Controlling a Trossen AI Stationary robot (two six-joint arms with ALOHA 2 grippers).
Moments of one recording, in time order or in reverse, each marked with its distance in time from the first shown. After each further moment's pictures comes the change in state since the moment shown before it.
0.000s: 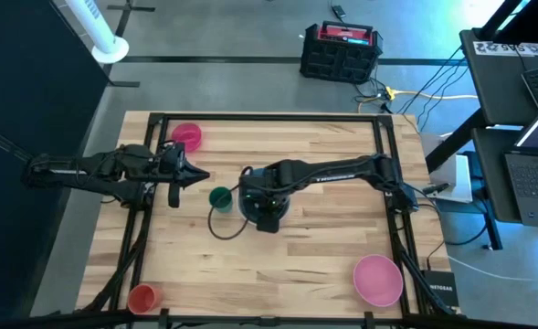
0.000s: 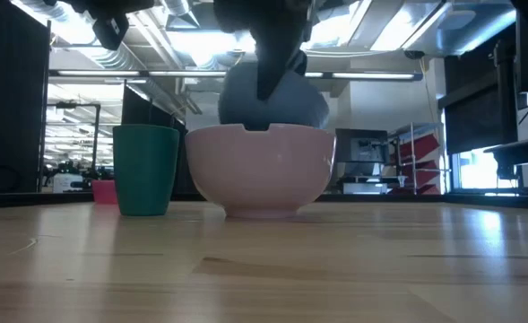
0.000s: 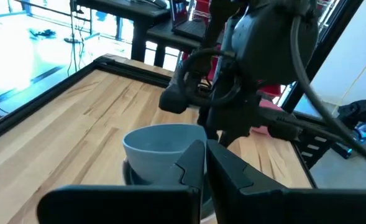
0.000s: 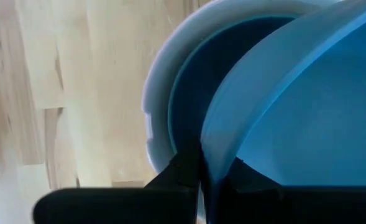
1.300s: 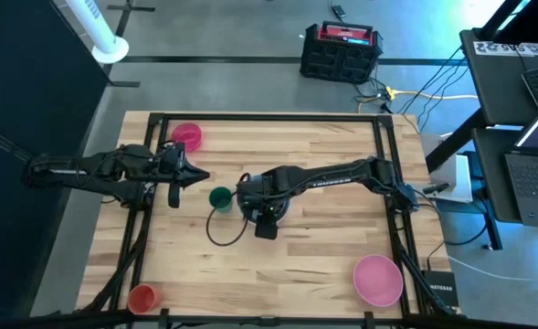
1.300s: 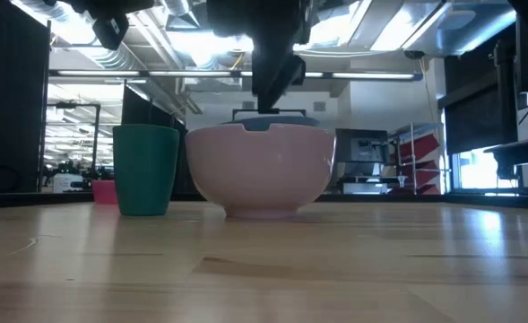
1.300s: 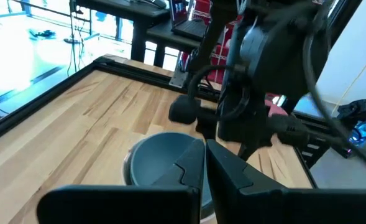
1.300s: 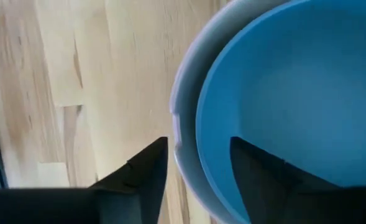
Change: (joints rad) left arm 0.000 0.000 0.000 -0.008 0.001 0.004; right arm 0.031 0.014 0.032 -0.038 -0.015 0.031
